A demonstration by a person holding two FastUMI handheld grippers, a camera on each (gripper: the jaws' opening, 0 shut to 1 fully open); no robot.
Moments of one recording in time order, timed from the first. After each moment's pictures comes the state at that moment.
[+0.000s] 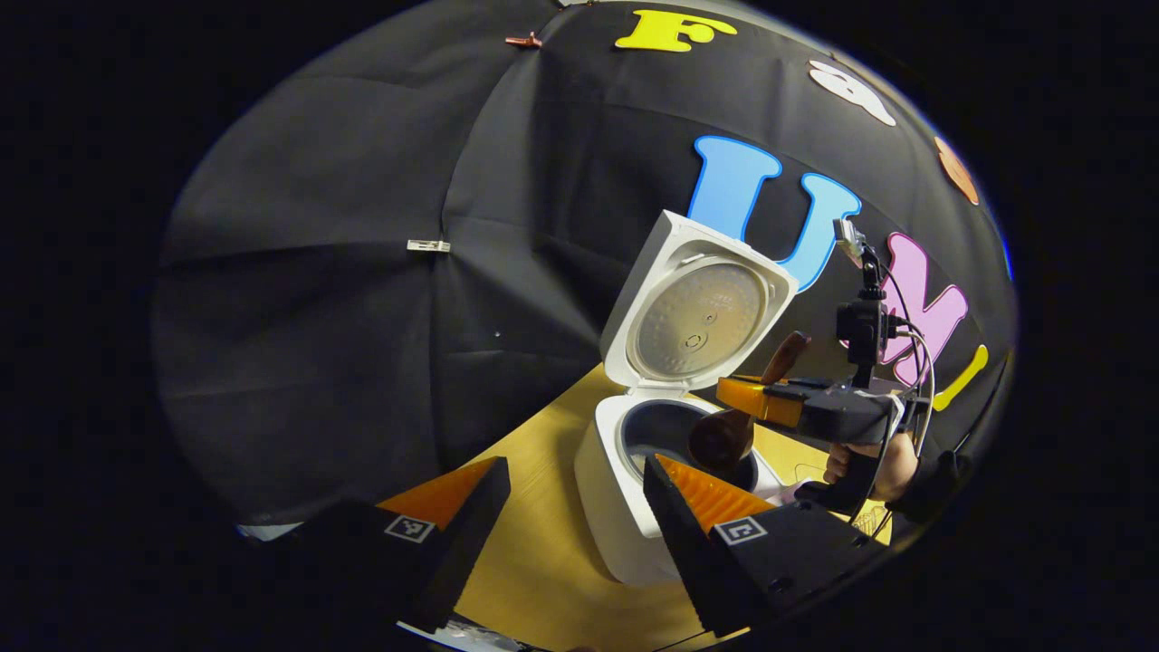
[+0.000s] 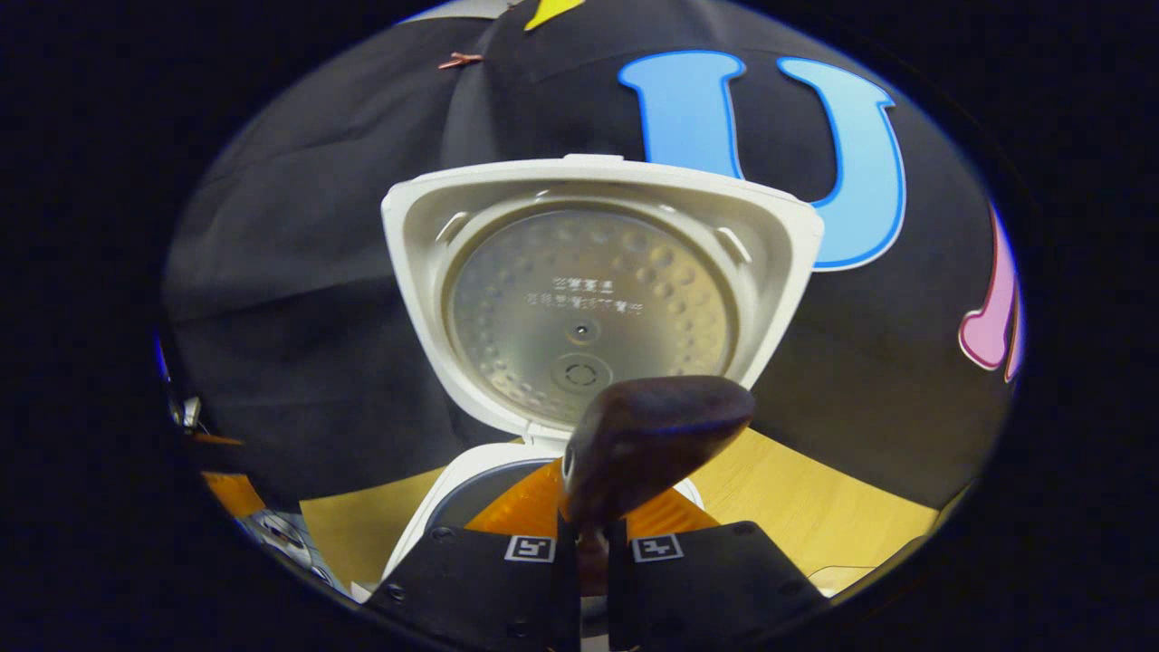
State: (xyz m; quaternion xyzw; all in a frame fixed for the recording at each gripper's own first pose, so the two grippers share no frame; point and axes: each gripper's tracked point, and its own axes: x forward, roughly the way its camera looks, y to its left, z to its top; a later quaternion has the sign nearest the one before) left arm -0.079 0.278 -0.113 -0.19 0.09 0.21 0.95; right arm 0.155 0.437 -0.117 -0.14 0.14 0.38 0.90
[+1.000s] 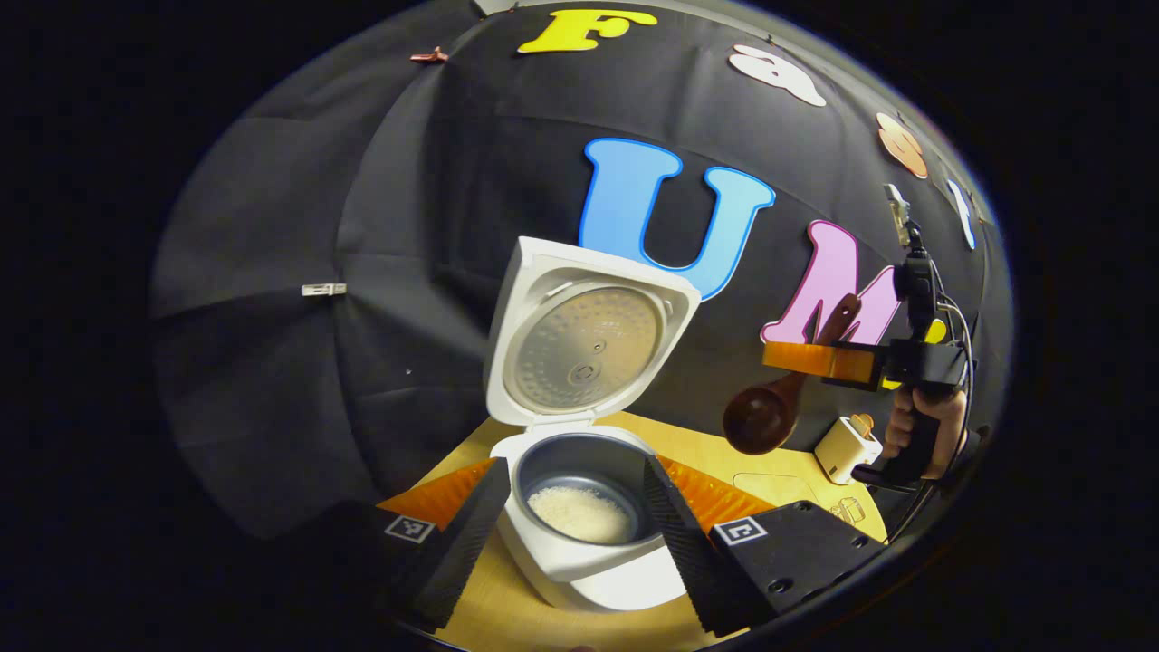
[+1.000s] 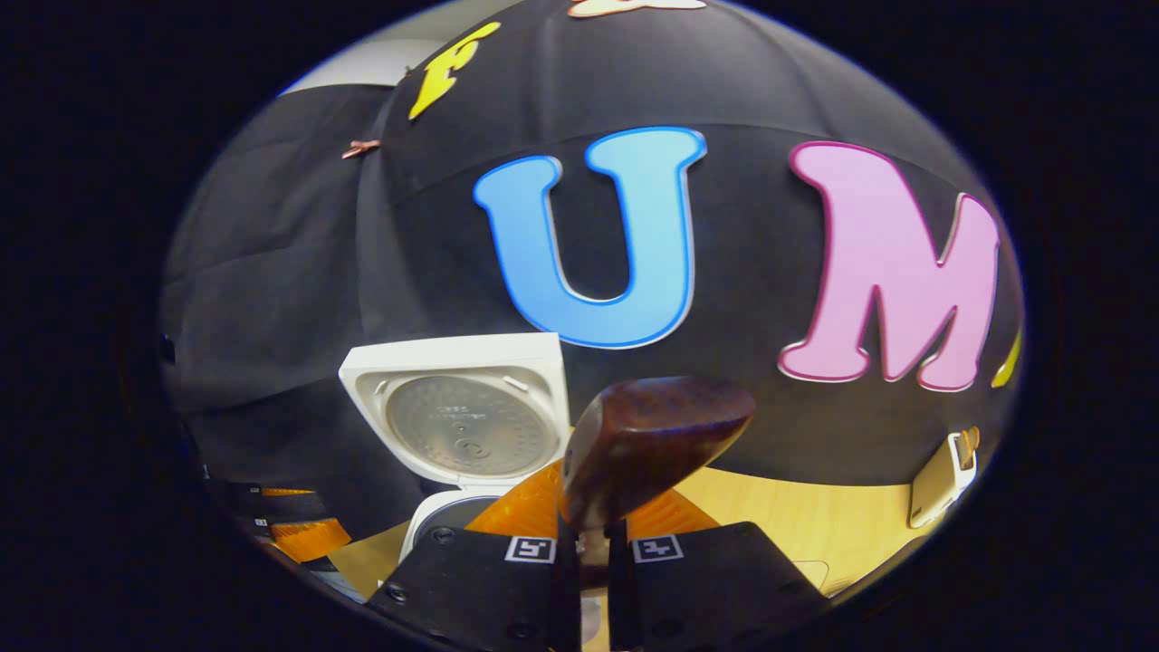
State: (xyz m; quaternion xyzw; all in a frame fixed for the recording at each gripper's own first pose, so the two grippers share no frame) left arm -0.004 0.215 -0.052 -0.13 0.06 0.09 0.99; right arm 0.161 0.290 0.021 -0.05 0.08 0.27 0.96
